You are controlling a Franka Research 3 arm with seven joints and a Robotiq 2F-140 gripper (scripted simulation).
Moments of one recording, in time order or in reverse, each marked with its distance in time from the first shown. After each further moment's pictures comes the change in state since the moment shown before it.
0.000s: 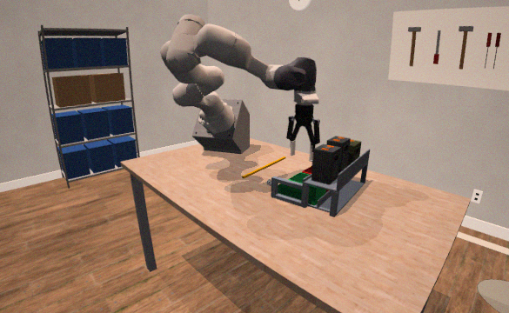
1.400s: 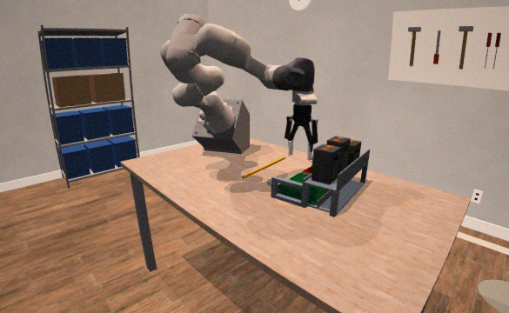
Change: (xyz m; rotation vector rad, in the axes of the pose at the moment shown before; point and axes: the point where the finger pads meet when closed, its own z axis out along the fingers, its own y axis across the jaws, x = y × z) arm -0.002 0.011 0.002 -0.004 0.008 -0.016
